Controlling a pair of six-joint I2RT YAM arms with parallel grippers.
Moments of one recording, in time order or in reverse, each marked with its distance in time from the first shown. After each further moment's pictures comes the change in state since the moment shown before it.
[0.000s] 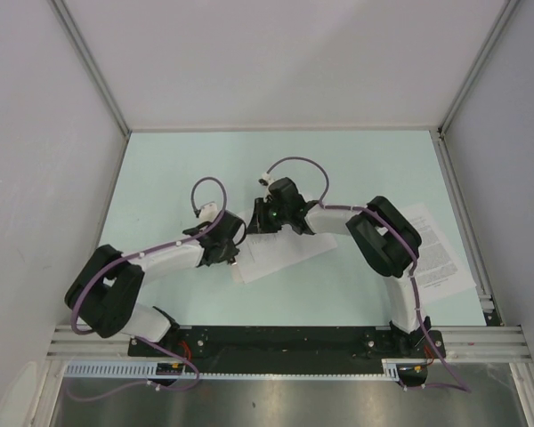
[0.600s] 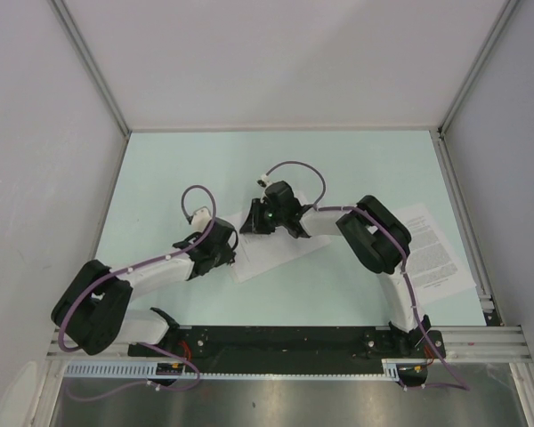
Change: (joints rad) left arm 0.014 -0.137 -0.162 0.173 0.015 -0.025; right arm 0.019 0.091 0.012 0.128 -0.003 0.126
